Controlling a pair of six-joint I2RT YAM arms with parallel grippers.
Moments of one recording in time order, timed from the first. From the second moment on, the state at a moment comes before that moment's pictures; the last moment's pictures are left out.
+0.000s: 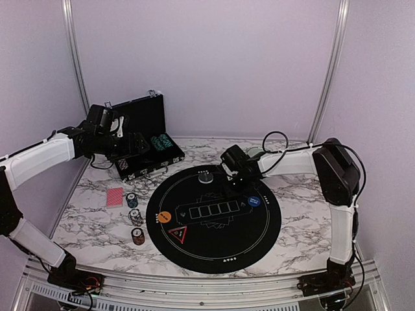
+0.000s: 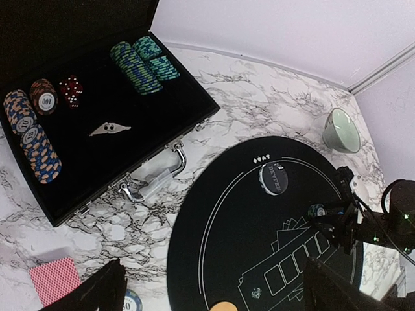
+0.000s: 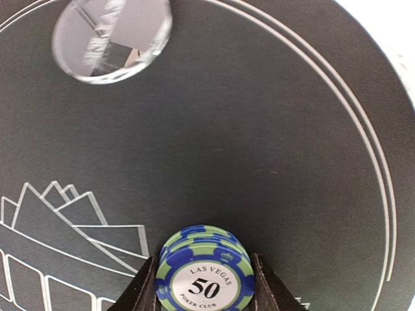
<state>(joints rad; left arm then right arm) -0.38 1.45 1.19 -0.44 0.15 -0.43 0.70 2.08 1.42 -0.49 0.12 0.29</state>
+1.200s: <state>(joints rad) -0.38 1.46 1.20 -0.44 0.17 -0.43 0.50 1.94 1.22 -0.43 0.15 0.30</state>
